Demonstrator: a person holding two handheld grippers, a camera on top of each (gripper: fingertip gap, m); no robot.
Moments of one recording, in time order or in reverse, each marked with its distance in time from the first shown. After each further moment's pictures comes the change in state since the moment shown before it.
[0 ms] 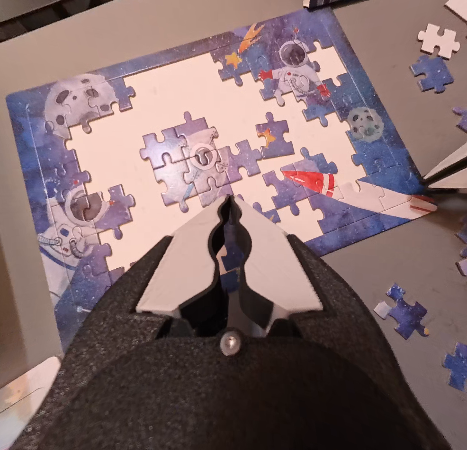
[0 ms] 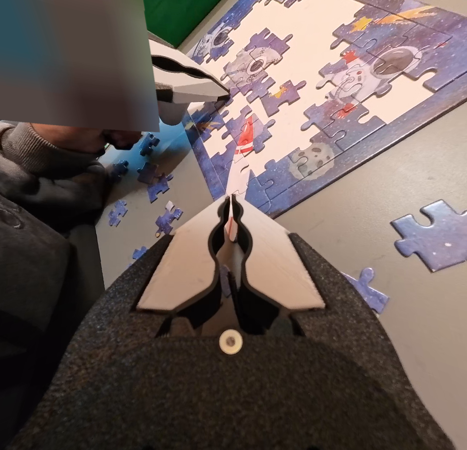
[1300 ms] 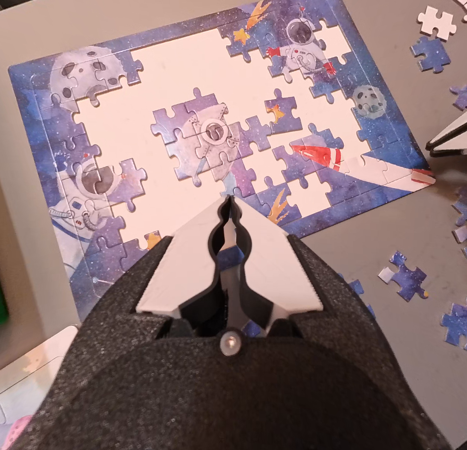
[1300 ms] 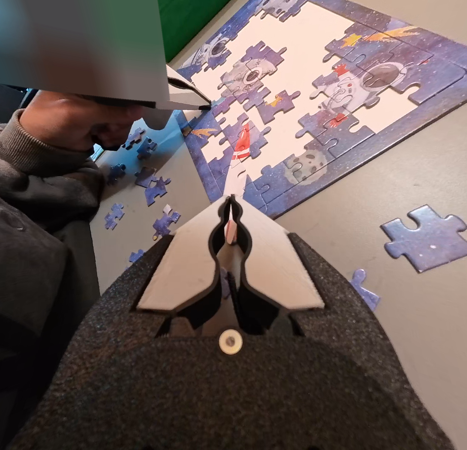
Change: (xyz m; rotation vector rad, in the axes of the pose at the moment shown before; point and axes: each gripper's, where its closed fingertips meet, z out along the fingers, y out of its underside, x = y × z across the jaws) left arm -0.009 0.016 -0.017 -0.019 0.028 -0.007; right arm 0.002 -0.005 -0.003 0.023 0.018 -0.020
